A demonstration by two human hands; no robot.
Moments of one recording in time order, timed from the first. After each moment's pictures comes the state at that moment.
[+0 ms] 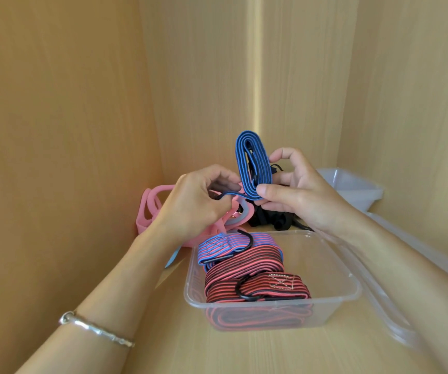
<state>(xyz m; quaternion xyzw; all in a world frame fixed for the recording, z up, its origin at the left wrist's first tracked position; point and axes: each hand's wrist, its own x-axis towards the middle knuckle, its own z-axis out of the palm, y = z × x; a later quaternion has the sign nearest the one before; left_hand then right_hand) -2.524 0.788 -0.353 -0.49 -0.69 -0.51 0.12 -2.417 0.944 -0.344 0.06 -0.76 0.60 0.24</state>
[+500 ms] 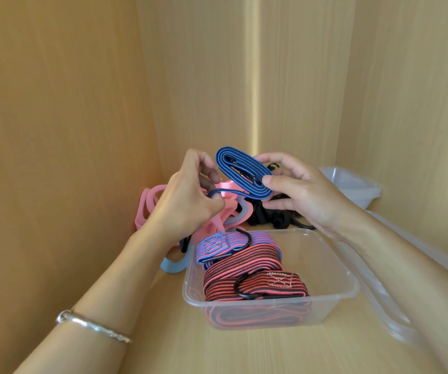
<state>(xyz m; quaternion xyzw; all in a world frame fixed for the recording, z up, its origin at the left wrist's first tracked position) -2.527 0.783 -0.352 -0.46 -0.71 -0.51 0.14 -2.418 0.947 -0.341 0.06 -0.77 0.59 0.24</state>
